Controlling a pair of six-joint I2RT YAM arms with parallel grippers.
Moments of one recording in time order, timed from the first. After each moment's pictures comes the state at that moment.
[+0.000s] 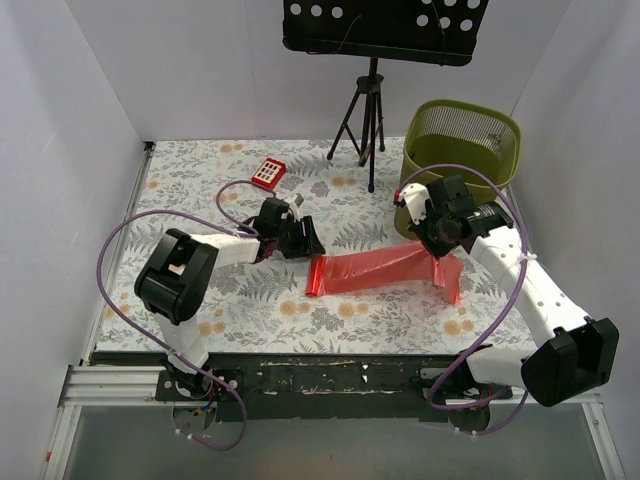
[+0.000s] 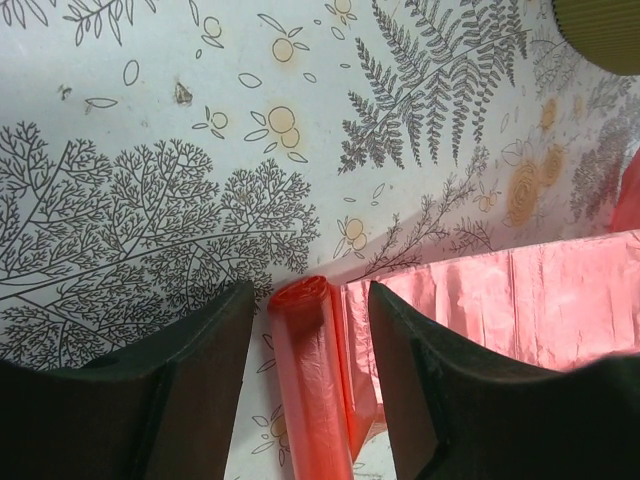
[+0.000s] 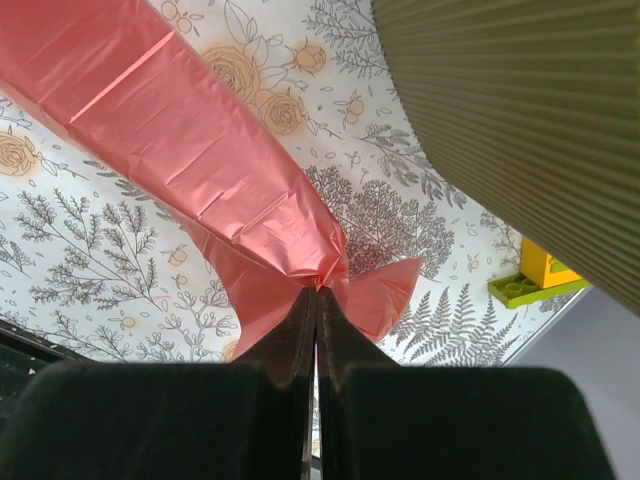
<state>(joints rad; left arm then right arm) -0.49 1.82 0.92 0.11 0.36 -0.58 0.39 1.26 1.19 -0.97 0.00 -0.40</state>
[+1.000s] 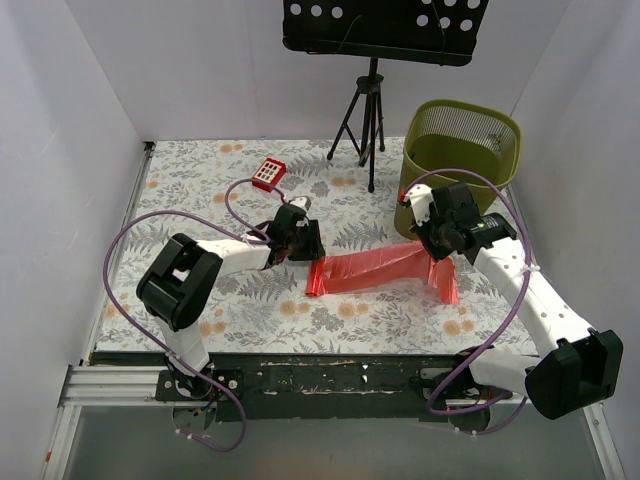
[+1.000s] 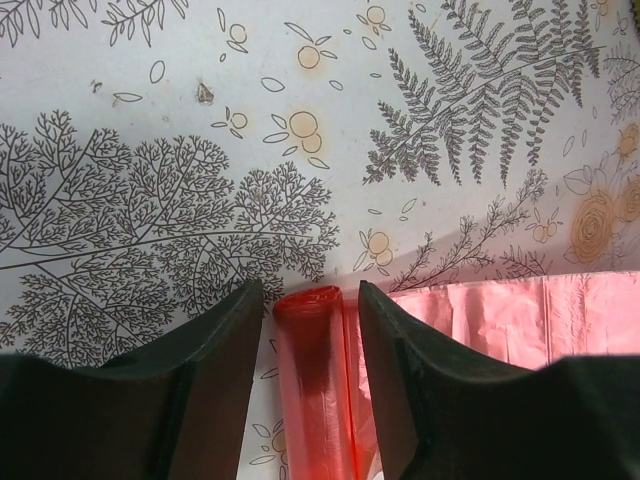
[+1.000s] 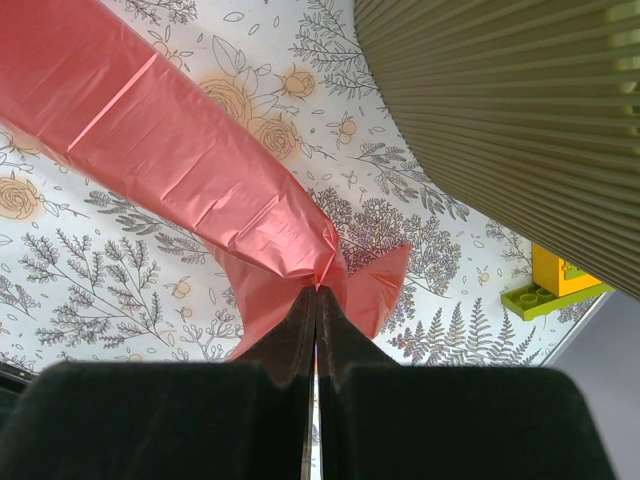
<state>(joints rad) -0.61 1.80 0.93 0.05 0.07 -0.57 0.37 1.19 1.07 -0.85 0.00 -0.34</state>
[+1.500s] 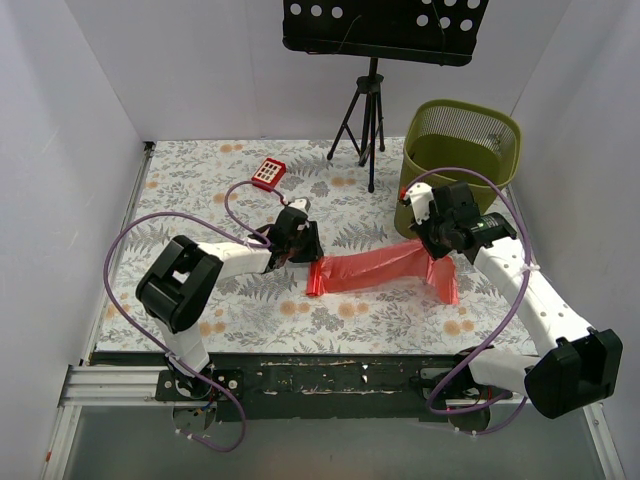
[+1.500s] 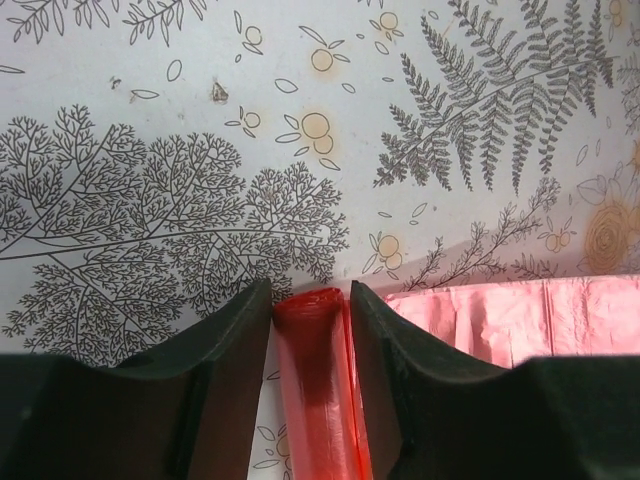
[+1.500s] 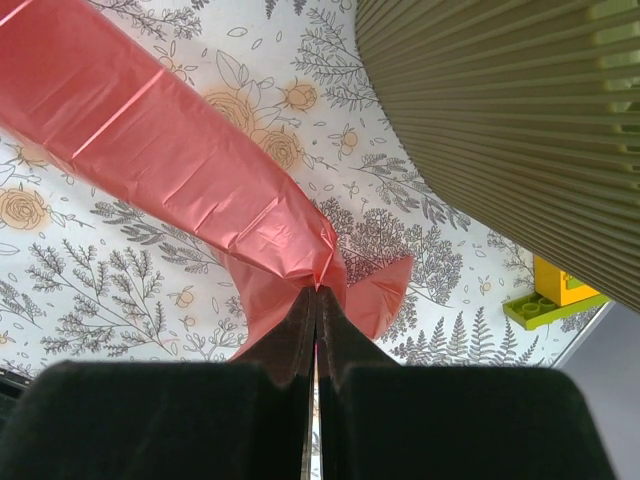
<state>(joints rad) -0.63 1.79 0.91 0.08 0.01 -0.59 0.37 1.19 1.07 -0.83 -0.01 -0.34</state>
